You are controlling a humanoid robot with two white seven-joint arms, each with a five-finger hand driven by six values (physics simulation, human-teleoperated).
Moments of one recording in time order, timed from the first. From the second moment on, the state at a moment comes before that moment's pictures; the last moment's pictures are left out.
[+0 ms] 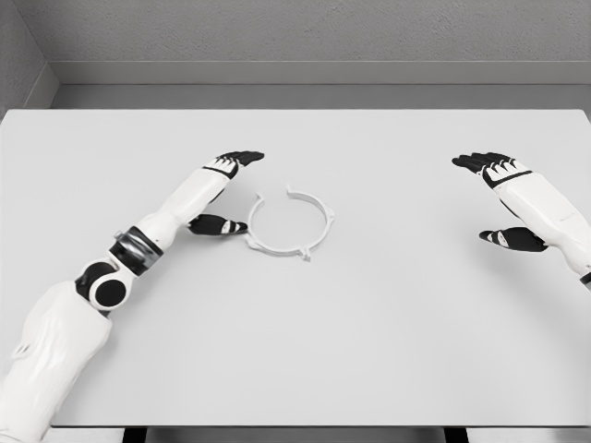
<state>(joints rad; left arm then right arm) -0.37 0.29 -0.39 -1.14 -0.52 -0.61 -0.01 -0.05 -0.30 -0.34 -1.70 0.57 -0.61 0.61</state>
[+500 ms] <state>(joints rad) -0.37 0.30 -0.38 -1.14 -0.51 -0.61 0.00 -0.05 -0.30 -0.34 -1.70 0.57 -0.61 0.61</state>
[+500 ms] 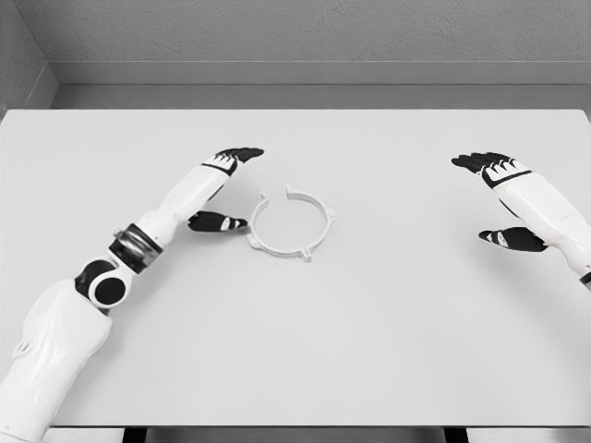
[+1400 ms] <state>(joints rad) -0.28 0.36 -0.39 -1.28 -0.51 -0.61 0.00 -0.05 -0.30 -0.34 -1.70 0.57 -0.61 0.61</state>
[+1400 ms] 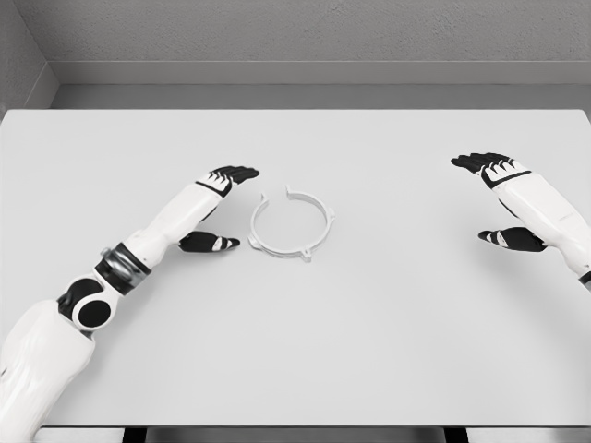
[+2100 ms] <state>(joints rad) -0.29 0.34 -0.41 -1.27 -0.52 -0.61 0.00 -0.05 -0.30 -0.34 -1.70 0.57 -0.61 0.61</state>
